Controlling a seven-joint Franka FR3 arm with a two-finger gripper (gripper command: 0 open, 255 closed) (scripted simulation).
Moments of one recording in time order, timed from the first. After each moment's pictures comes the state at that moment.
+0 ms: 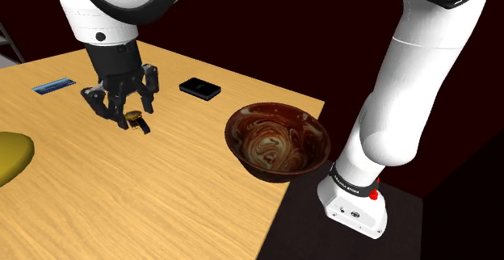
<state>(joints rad) 0.18 0.10 0.56 -1.82 -0.06 1.90 0.54</state>
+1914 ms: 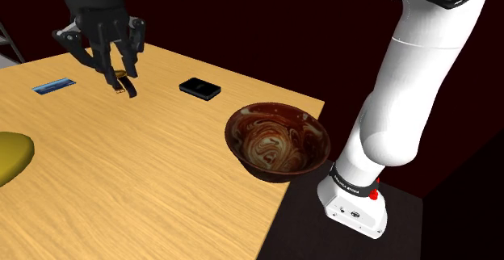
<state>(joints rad) 0.19 0.11 0.57 -1.56 -0.06 1.65 0.54</state>
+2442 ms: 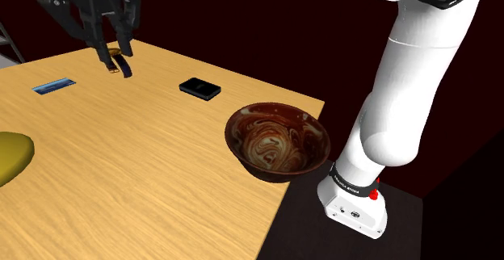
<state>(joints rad) 0.20 0.13 0.57 -1.42 -0.07 1.53 0.55</state>
